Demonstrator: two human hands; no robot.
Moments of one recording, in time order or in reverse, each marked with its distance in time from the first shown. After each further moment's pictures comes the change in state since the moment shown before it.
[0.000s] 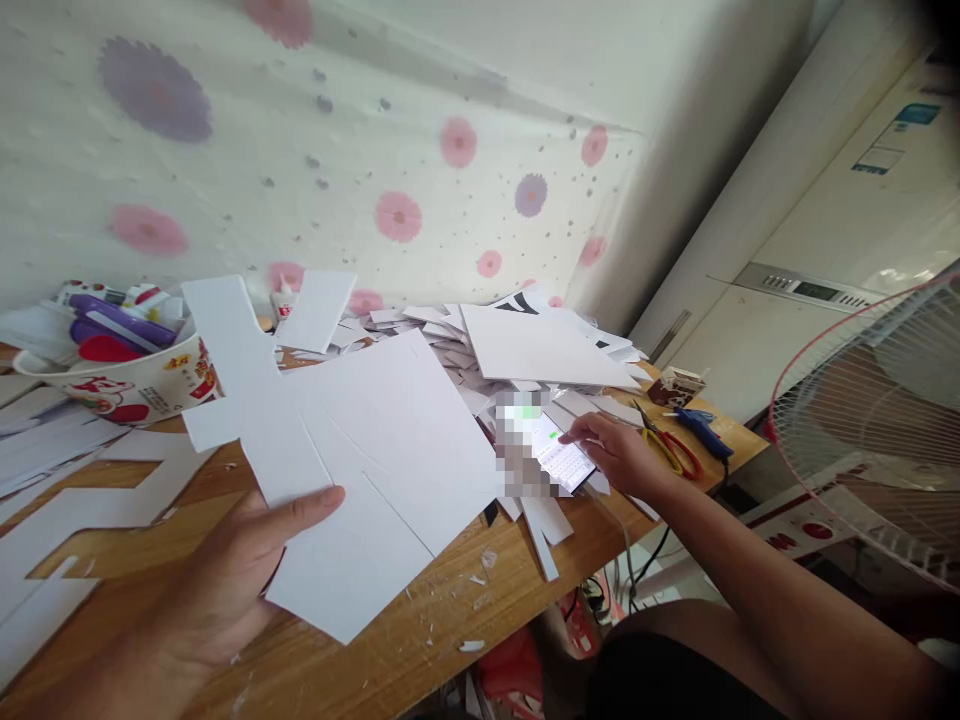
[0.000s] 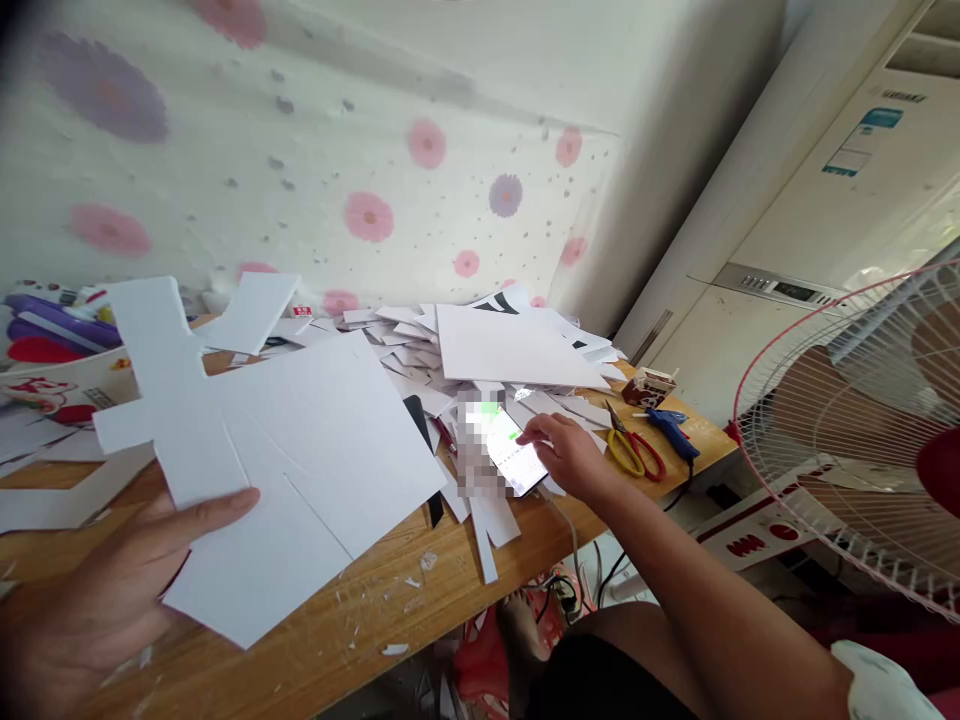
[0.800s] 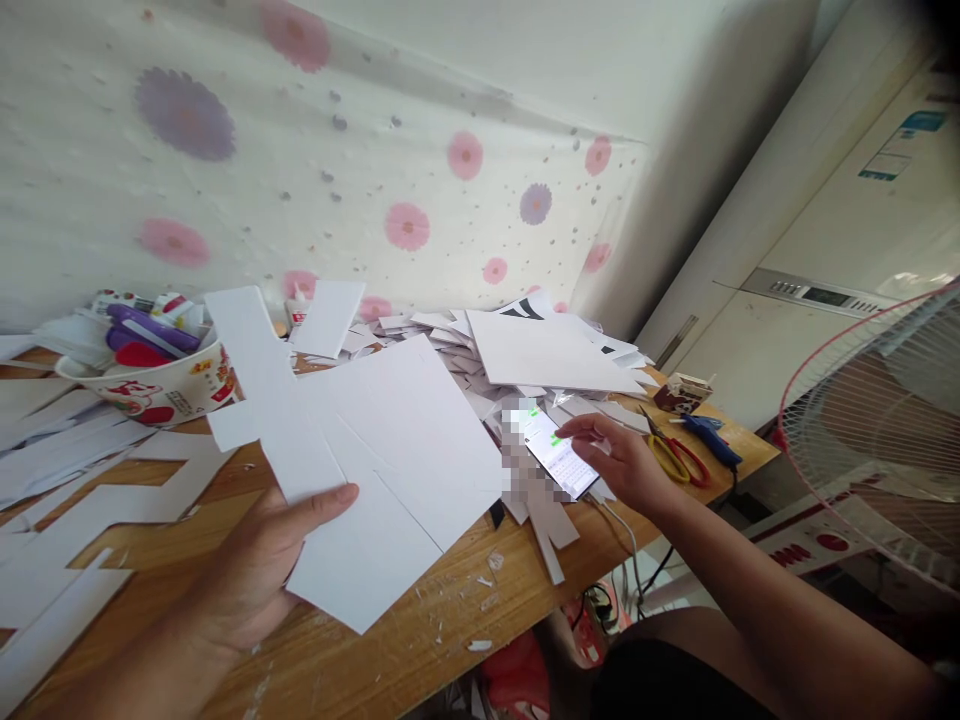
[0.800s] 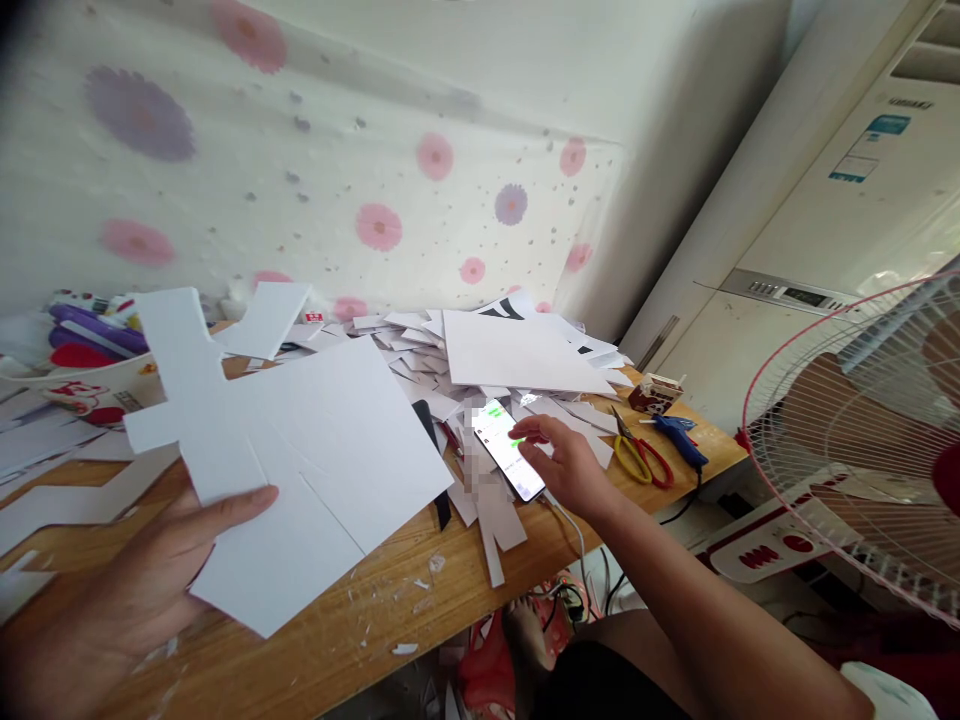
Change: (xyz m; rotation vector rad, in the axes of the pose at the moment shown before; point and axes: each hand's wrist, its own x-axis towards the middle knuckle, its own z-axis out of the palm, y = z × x) left_hand 0.003 -0.001 -0.001 0.000 0.001 0.024; right_hand -0.002 -0.034 0.001 0.365 0.089 0.061
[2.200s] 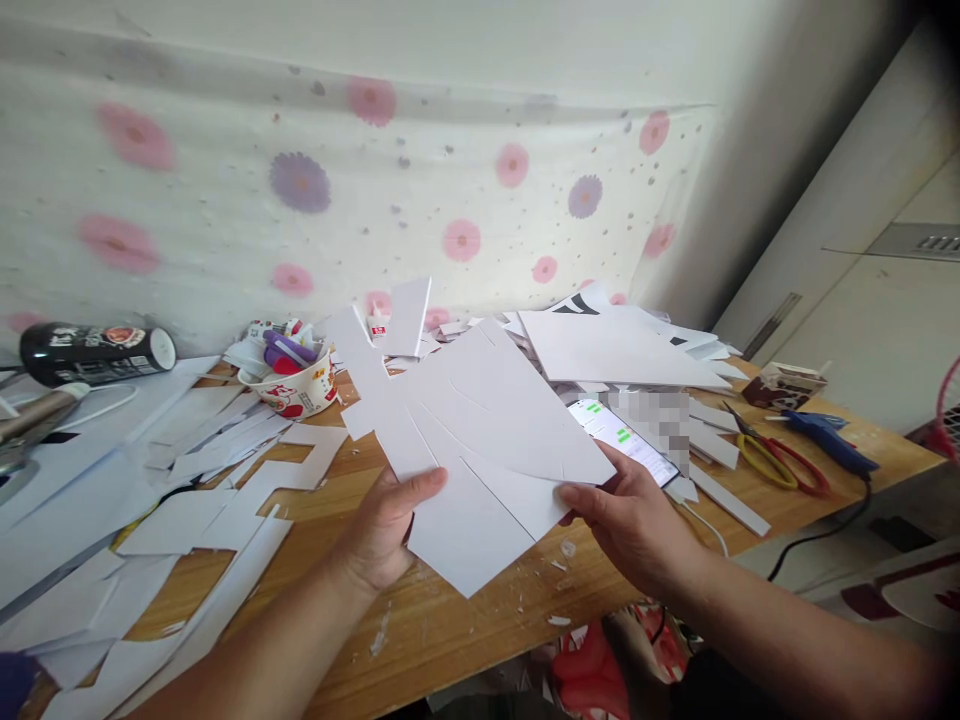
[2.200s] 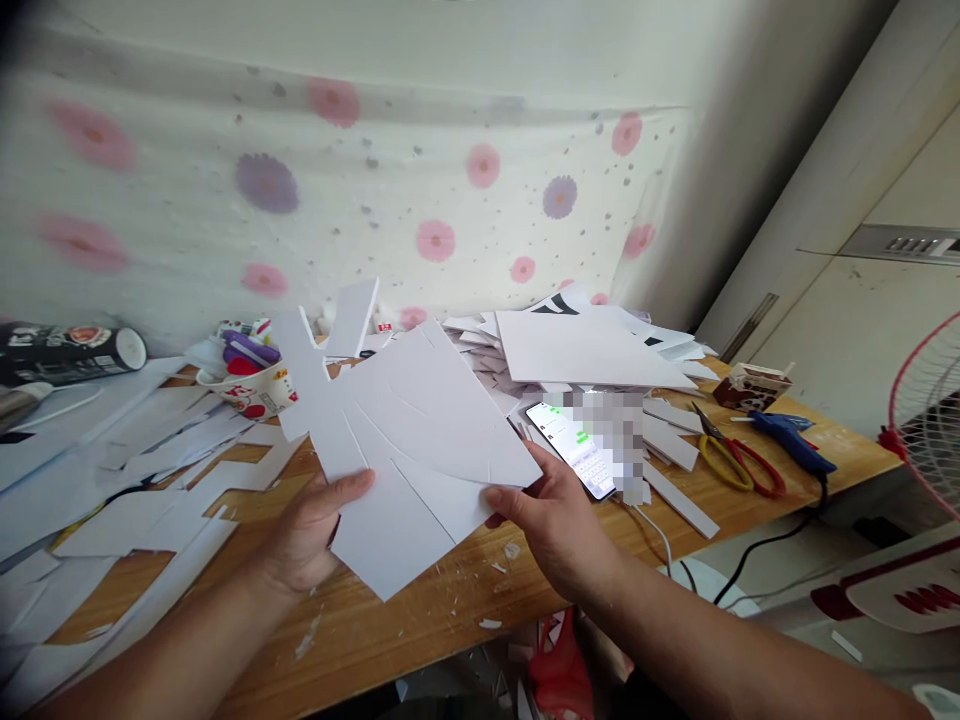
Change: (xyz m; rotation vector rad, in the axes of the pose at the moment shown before) left_hand -0.008 -0.002 0.004 -0.167 -0.268 0.027; right_hand -0.026 -0.092 0.089 1.020 -0.050 0.272
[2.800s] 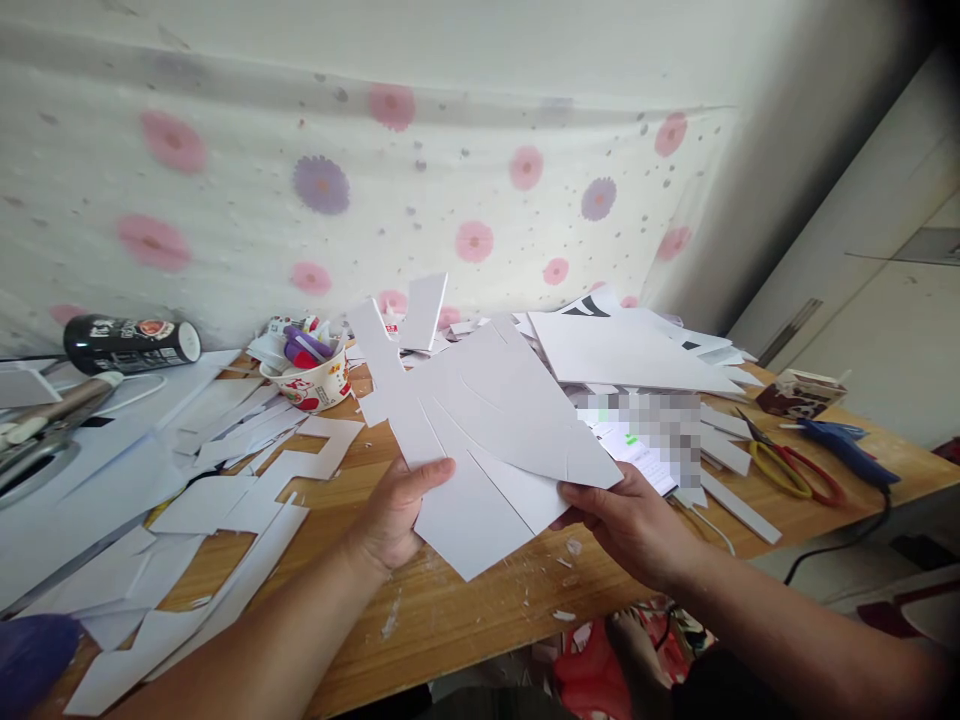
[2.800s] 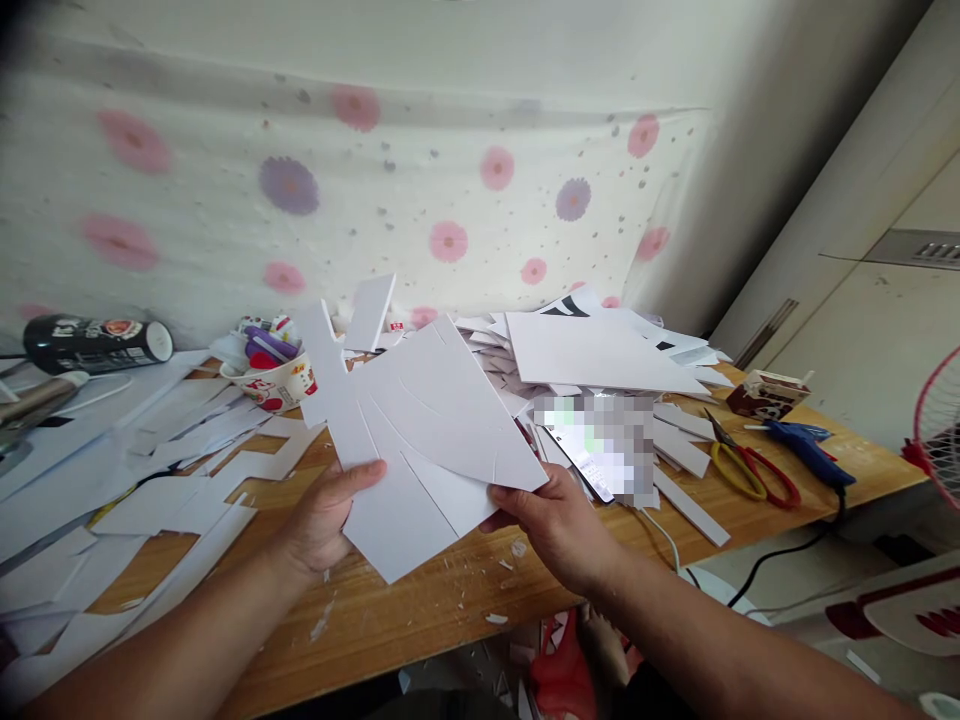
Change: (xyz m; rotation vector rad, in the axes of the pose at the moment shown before) left_hand 0.003 0.001 -0.007 0.052 0.042 0.001; right_hand 0.003 0.012 -0.008 -0.052 -0.151 0.074
